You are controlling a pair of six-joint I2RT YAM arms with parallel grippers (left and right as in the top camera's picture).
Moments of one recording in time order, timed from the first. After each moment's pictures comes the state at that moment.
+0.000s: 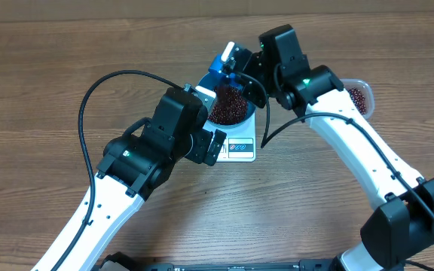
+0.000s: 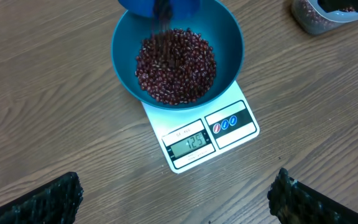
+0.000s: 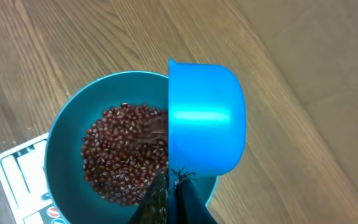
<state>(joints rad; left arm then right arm) -0.56 1.27 1.25 -0.87 -0.07 -0.10 0.45 1.75 1.55 -0.64 -0.18 -0.64</state>
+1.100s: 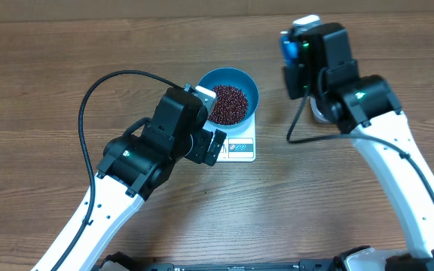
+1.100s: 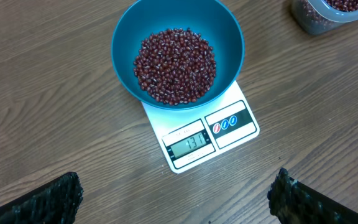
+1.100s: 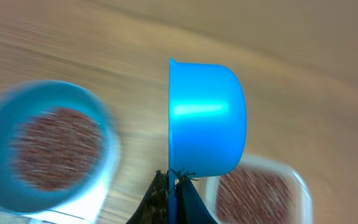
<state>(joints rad) -0.56 1.27 1.25 -0.87 -0.07 -0.10 0.34 1.53 1.56 -0.84 0.21 -0.01</state>
